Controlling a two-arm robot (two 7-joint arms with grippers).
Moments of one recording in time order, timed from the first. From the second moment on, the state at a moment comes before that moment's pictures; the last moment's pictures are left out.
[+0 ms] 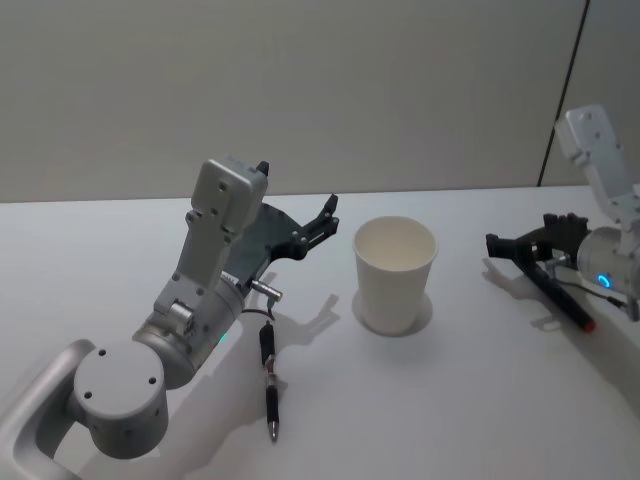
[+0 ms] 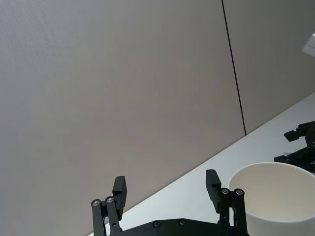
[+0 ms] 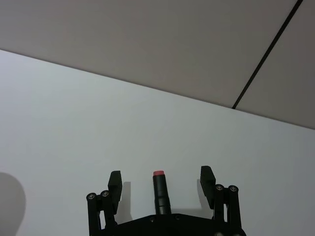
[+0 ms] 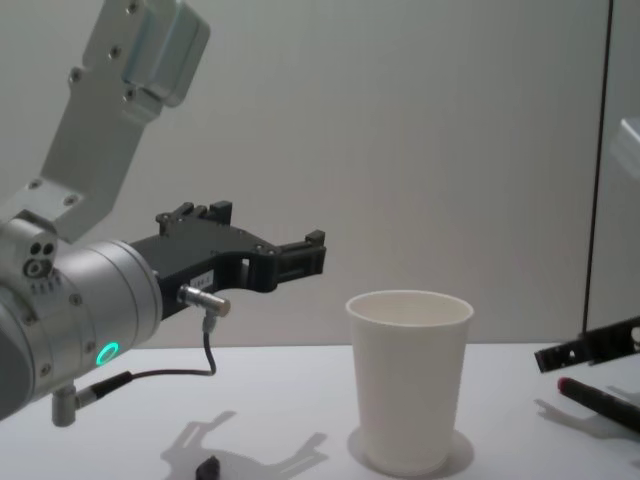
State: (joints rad) left arm -0.24 0.38 0.45 -1.63 -0.20 0.01 -0.01; right arm 0.44 0.25 -0.24 -1.36 0.11 0.67 0.25
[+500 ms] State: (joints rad) left arm -0.24 0.38 0.45 -1.63 -0.20 0.01 -0.01; right arm 0.47 0.23 -0.23 -1.28 0.14 0.71 0.23
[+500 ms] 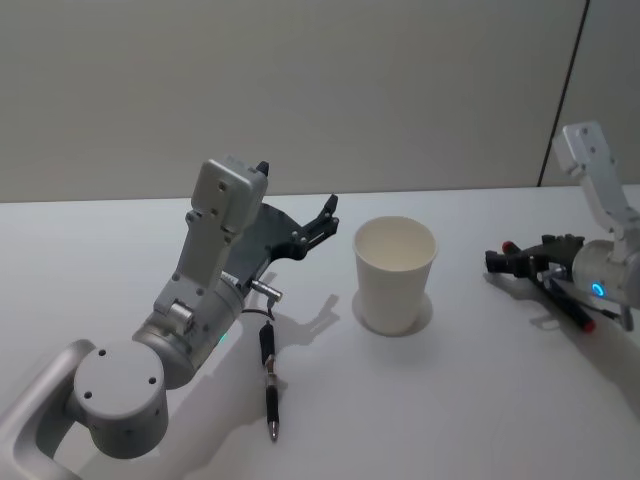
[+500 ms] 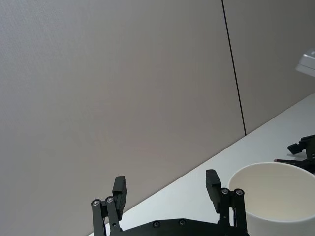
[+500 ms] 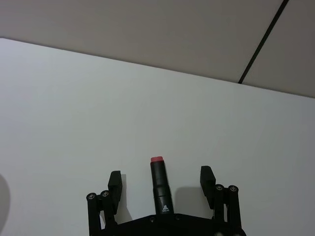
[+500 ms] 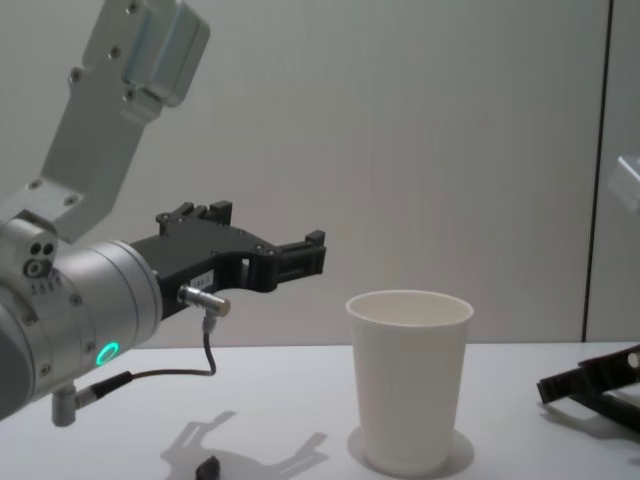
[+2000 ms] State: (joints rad) left arm -0.24 0.38 0.45 -1.63 -0.20 0.01 -0.01; right arm 0.49 0.22 -0.22 -1.22 0.17 0.73 0.24
